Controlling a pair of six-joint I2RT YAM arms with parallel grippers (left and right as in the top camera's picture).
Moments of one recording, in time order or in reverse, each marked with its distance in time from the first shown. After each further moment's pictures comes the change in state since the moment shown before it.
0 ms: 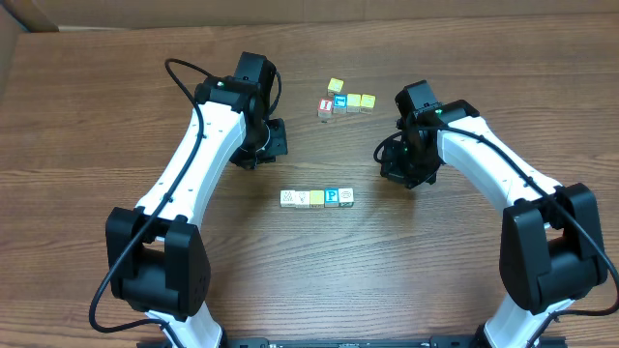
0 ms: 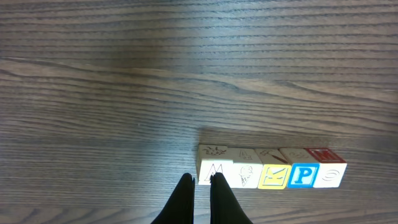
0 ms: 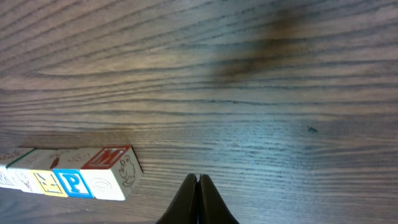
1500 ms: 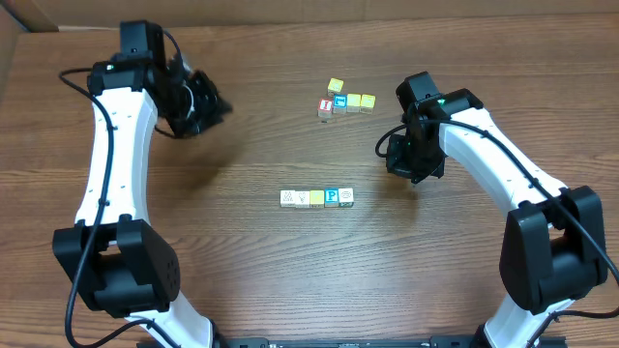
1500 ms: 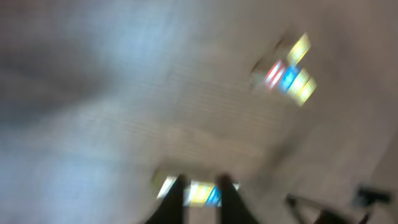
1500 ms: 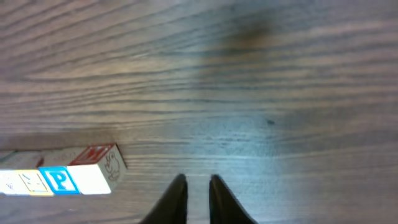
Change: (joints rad) left arm 0.345 0.000 0.172 -0.046 0.377 -0.107; right arm -0.003 0.000 0.086 -0.116 0.094 -0.019
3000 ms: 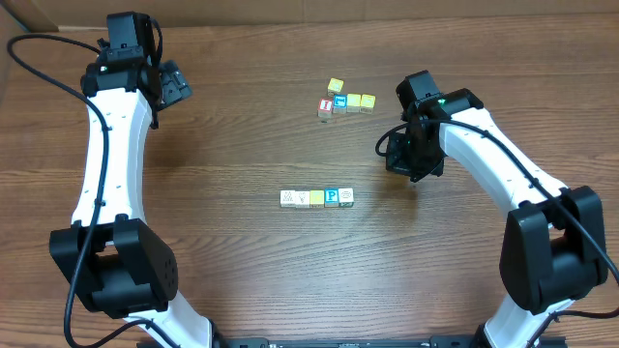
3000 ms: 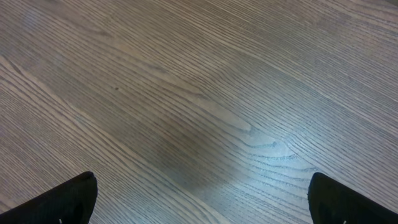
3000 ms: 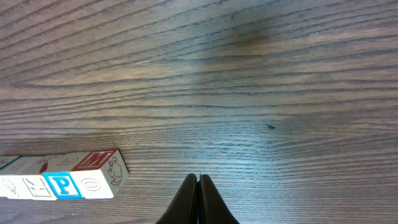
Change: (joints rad) left arm 0.034 0.000 -0.002 0.249 -0.735 0.103; right arm 0.000 0.000 0.000 0.010 0.003 0.002
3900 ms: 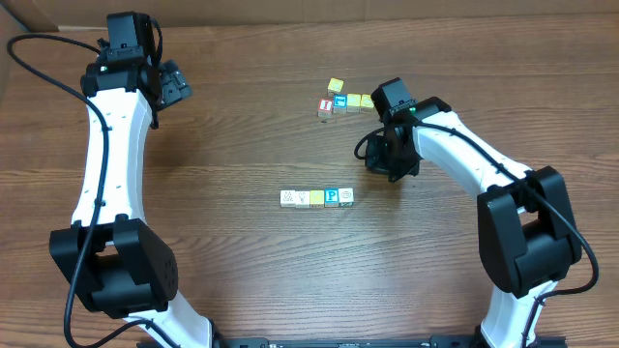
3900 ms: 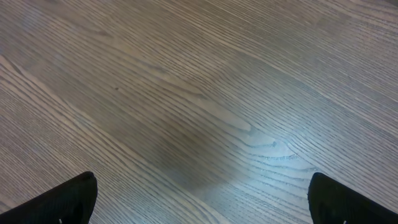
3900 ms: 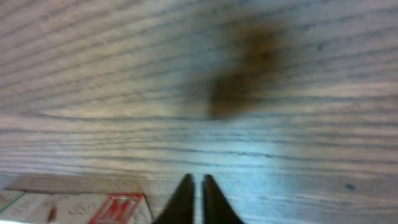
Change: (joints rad) left arm 0.000 0.000 0.000 0.000 0.000 0.000; right arm 0.067 0.108 0.000 0.140 0.000 0.057
